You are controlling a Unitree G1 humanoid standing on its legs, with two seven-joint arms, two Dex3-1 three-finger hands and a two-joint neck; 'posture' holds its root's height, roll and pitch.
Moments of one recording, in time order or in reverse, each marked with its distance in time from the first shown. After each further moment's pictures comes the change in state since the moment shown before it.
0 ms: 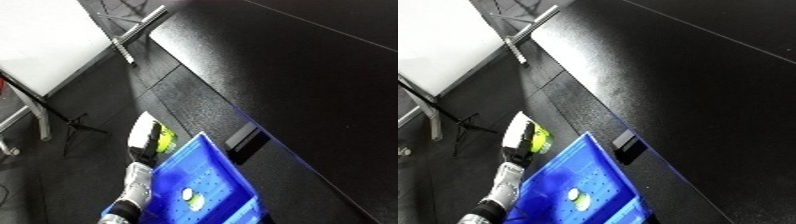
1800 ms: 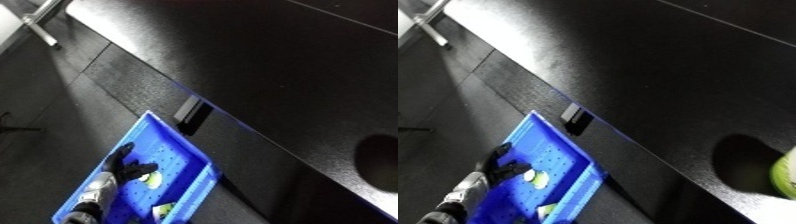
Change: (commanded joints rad) left arm 0.017 -0.007 -0.258 0.288 0.712 0.213 -0.295; right arm -0.042 -0.030 0.047 -0.008 0.040 0.011 -0.007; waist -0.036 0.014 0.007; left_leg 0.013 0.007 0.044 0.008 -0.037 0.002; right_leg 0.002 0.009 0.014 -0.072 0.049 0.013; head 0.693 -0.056
